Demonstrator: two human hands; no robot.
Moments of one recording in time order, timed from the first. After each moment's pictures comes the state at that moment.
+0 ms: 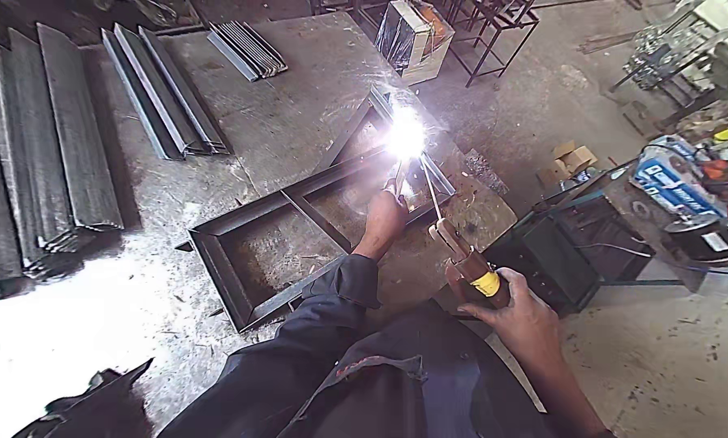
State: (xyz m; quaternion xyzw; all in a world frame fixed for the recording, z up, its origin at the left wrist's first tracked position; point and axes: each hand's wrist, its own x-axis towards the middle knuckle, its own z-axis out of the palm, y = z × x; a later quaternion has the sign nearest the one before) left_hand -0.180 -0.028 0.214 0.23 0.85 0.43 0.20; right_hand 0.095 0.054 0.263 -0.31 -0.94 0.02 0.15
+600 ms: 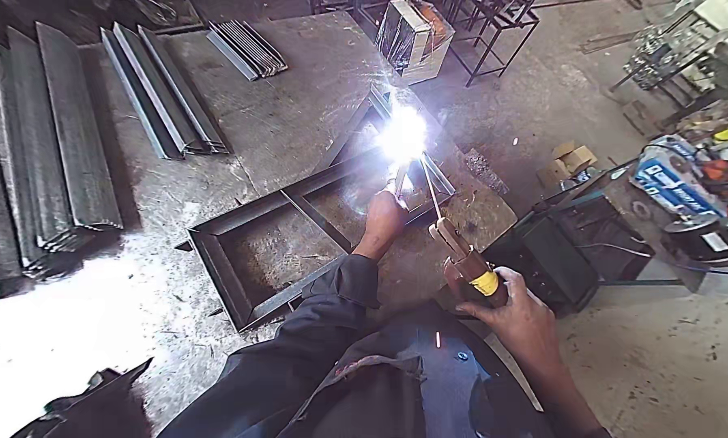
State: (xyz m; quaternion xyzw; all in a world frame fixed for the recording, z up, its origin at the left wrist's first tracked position) left_hand -0.190 -0.021 0.219 0.23 0.86 0.39 0.21; right_hand 0.094 0.055 0.259 -0.30 -0.94 0.01 0.15
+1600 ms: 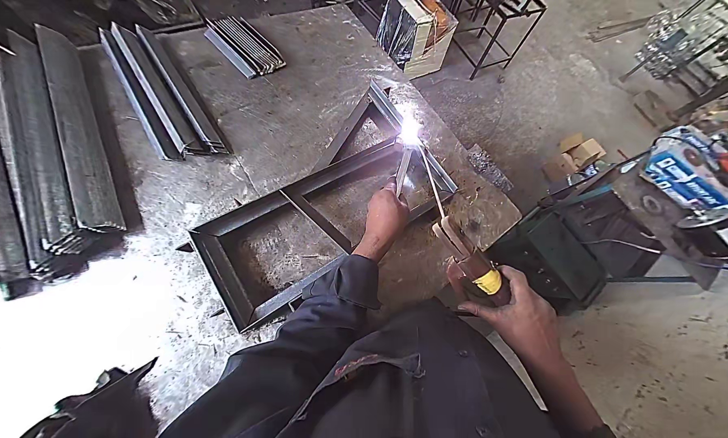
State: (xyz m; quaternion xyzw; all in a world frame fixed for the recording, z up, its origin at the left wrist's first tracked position) left_hand -0.187 -0.020 0.220 0.21 0.87 0.40 0.21; right_hand 0.094 0.062 0.253 -0.31 -0.94 0.06 0.15
